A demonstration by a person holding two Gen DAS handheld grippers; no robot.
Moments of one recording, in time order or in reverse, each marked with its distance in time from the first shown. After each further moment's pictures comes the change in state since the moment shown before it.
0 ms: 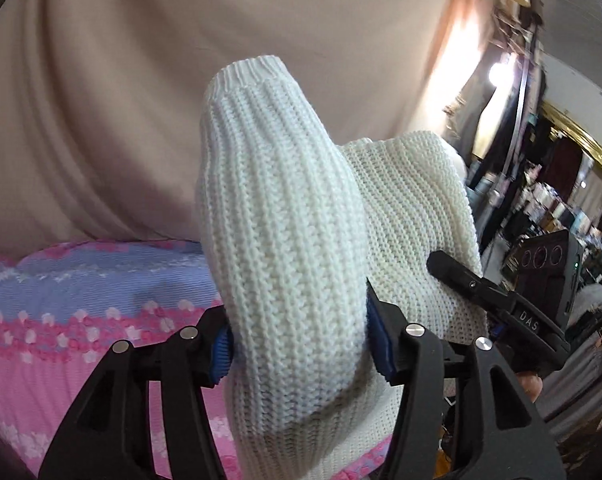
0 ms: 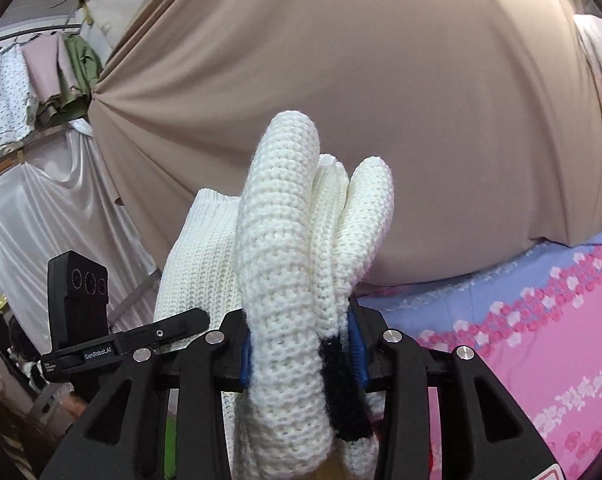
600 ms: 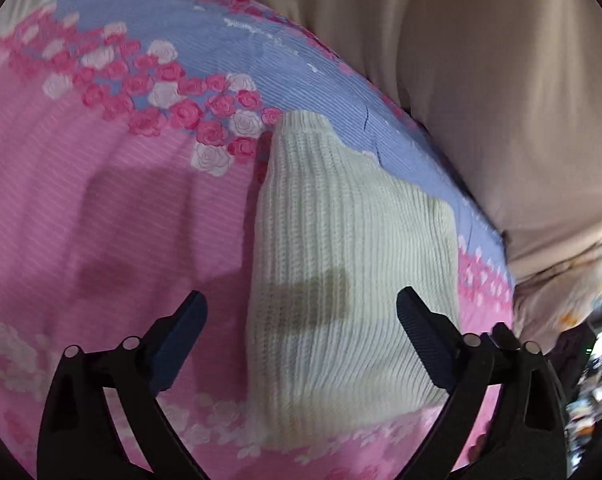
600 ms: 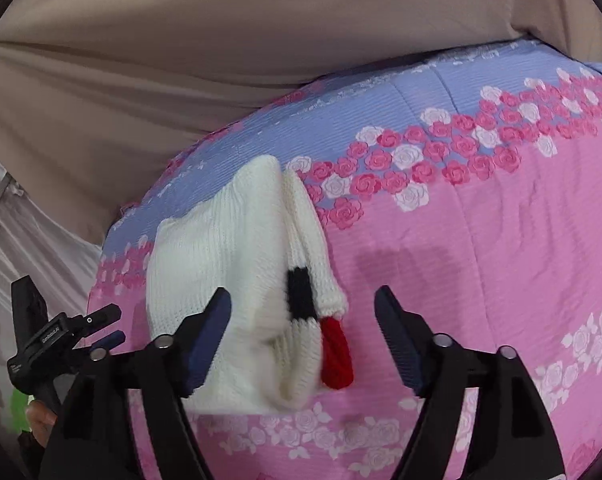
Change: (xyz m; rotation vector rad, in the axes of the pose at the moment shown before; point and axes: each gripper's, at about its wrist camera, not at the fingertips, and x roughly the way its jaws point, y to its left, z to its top) left arm 0.176 0.309 -0.210 -0.692 0.238 0.282; right arm 0.260 -0.136 -0.215 0.146 0.503 -0.331
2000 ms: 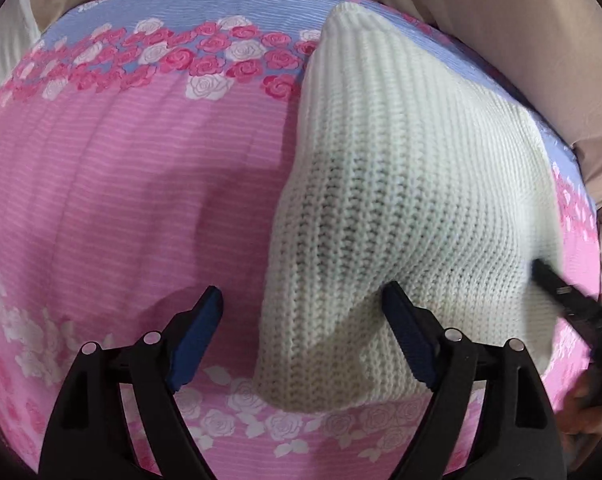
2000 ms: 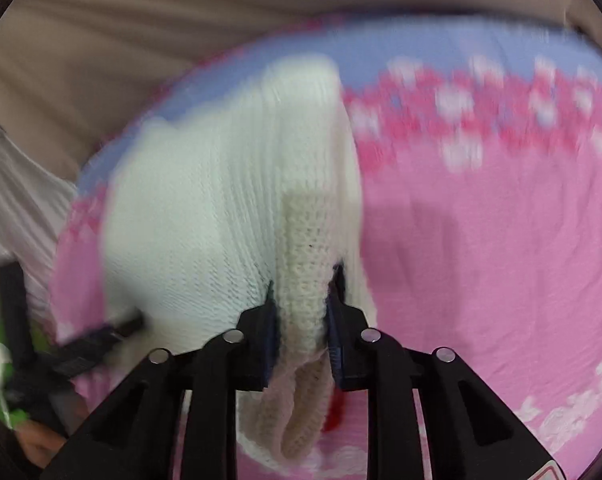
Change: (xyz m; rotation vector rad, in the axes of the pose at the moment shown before) left arm 0.045 -0.036 -0.054 0.241 0.088 0.338; right arm 0.076 -0.004 -0.026 -0.081 0.148 -0.009
